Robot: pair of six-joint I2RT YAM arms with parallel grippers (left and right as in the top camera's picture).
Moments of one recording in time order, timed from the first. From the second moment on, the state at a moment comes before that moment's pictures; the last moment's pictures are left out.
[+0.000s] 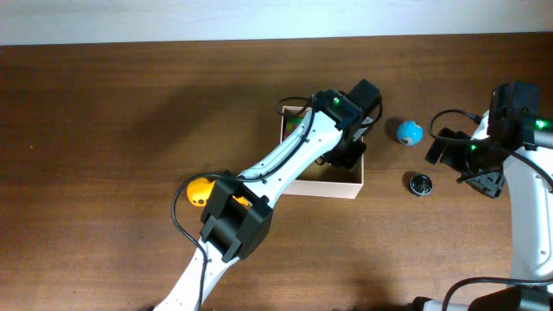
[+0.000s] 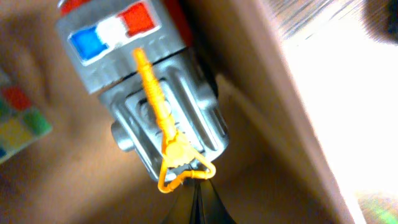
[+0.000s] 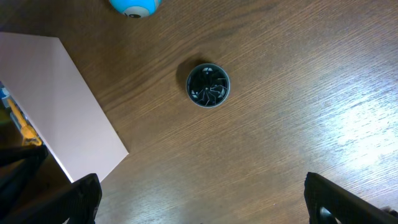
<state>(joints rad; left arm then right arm) -0.78 2.46 2.35 -1.27 0.12 -0.13 -0.28 1.49 1.40 -1.28 -0.08 0.31</state>
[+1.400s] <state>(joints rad) -0.65 2.15 2.31 -1.28 0.12 -0.02 -0.28 1.49 1.40 -1.28 -0.08 0.31</state>
